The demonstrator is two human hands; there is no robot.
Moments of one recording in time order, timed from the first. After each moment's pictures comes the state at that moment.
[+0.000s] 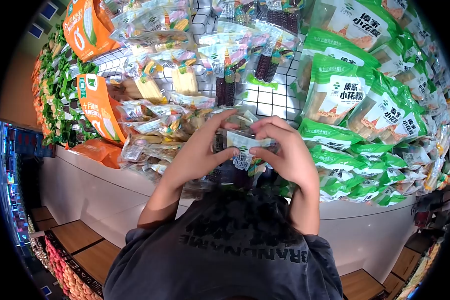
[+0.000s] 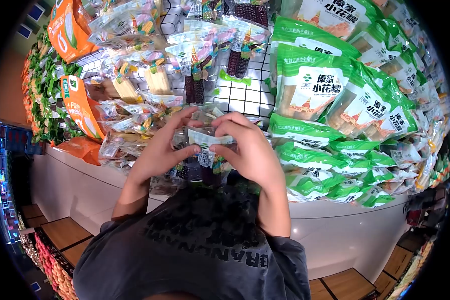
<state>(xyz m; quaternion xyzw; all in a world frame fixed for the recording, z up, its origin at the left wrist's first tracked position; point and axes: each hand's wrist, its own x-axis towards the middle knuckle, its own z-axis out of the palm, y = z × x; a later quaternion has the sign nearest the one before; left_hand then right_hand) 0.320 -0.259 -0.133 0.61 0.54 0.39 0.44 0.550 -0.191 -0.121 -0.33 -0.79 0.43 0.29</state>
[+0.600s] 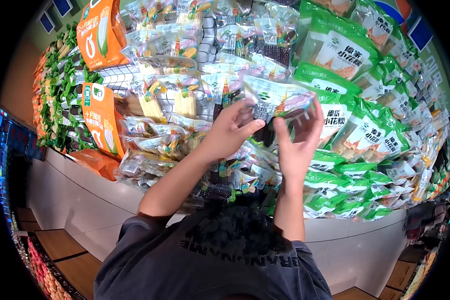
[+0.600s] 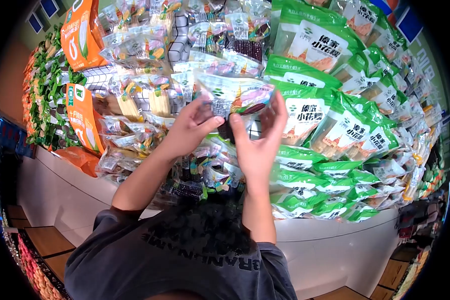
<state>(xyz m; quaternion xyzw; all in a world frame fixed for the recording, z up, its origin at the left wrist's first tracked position) 0.360 -0.172 -0.133 0.50 0.34 0.60 0.53 0.523 -0.163 -0.114 -0.38 -0.56 0.35 0.65</state>
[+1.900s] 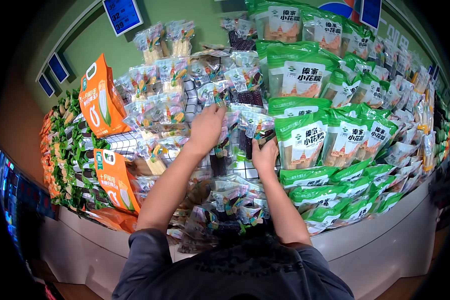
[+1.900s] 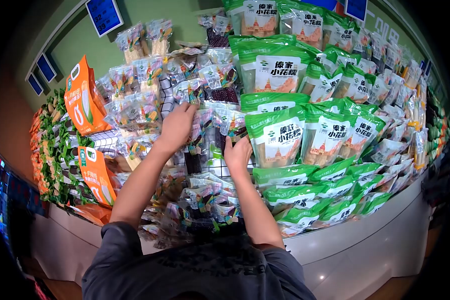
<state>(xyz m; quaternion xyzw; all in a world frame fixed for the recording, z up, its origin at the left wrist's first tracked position) 0.300 -0.066 -0.082 0.79 0.55 0.19 -0.19 0.489 -0.063 -0.210 -0.62 -0.57 0.21 0.50</state>
